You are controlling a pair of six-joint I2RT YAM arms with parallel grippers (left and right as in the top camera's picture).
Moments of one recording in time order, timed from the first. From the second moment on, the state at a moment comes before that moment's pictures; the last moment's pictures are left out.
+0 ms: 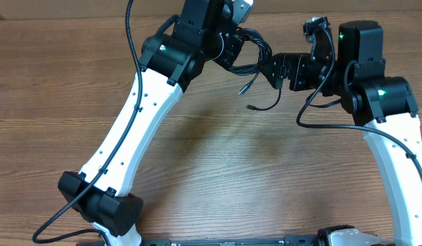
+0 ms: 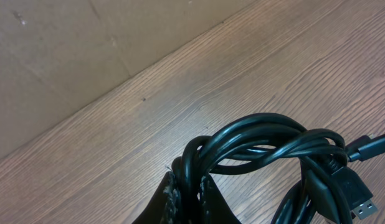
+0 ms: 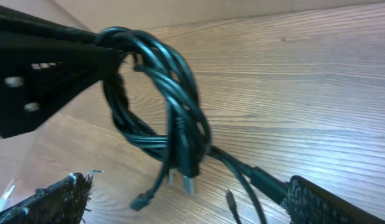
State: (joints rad) left arm -0.51 1.86 2.04 -0.86 0.10 0.10; right arm 0.15 1.43 1.50 -0.80 -0.50 0.22
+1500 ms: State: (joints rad) left arm -0.52 1.86 2.04 -0.76 0.08 0.05; right arm 0.15 1.43 1.50 -0.80 -0.55 0.40
